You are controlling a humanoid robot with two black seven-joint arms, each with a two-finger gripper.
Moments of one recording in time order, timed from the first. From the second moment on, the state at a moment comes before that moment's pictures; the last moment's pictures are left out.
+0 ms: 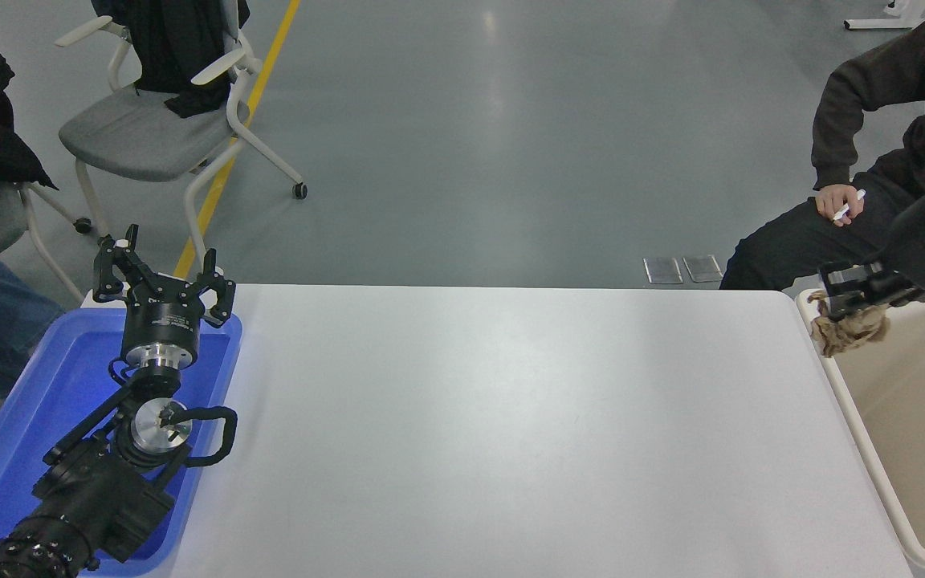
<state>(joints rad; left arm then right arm) -0.54 0.16 -1.09 -0.55 0.03 -0.40 -0.56 2.33 -0.74 -1.39 1.53 -0.64 0.57 -0.12</state>
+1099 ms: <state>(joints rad) -0.55 0.16 -1.09 -0.55 0.03 -0.40 -0.56 0.90 -0.68 -0.49 0.38 -0.76 0.20 -0.04</state>
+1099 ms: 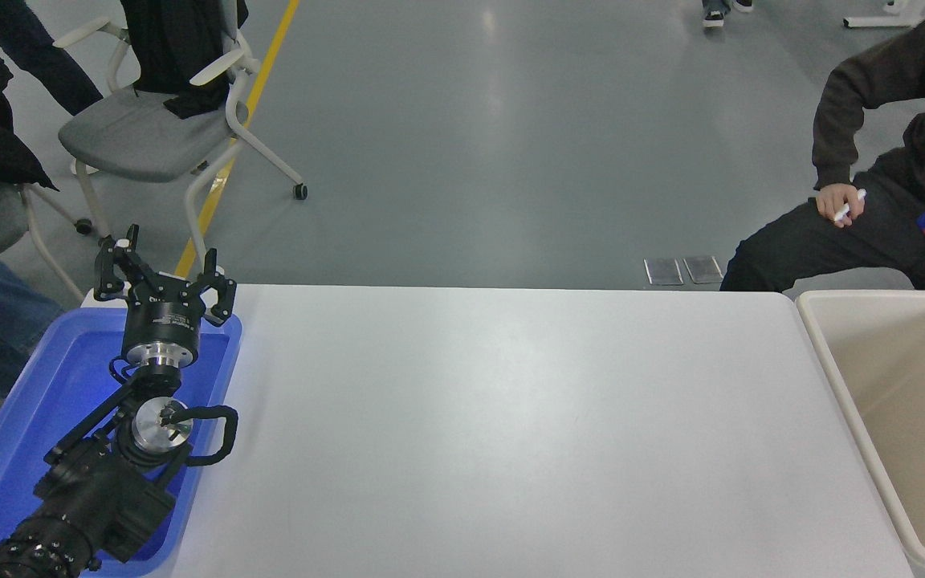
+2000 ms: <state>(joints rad) -0.55 0.16 -1.09 -0.55 0.03 -0.40 -0.56 0.78 -0.51 -0.36 0.26 -0.50 0.06 -0.04</state>
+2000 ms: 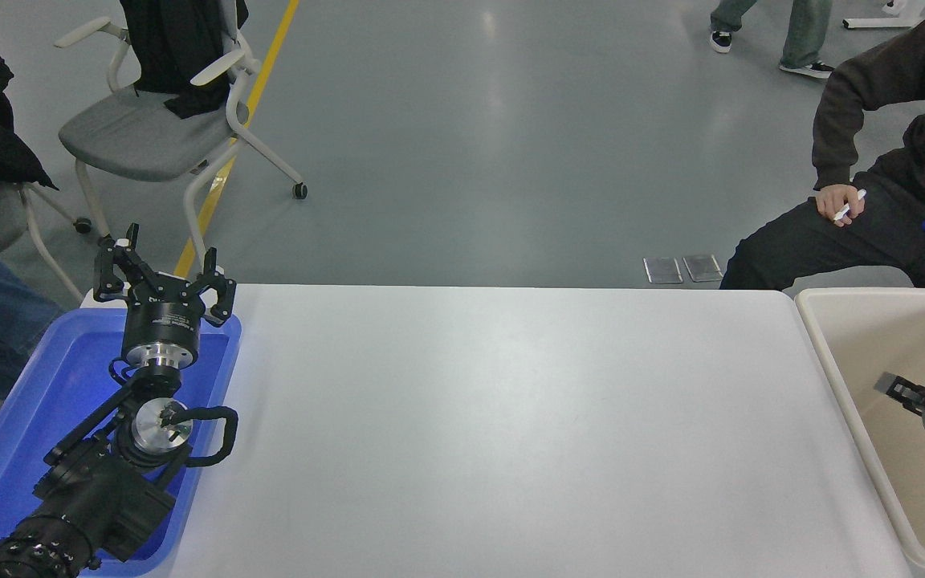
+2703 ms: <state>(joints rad) -0.55 0.16 -1.09 -0.55 0.03 -0.40 -0.56 0.77 -0.46 0.52 0.57 -0.13 0.09 -0.04</state>
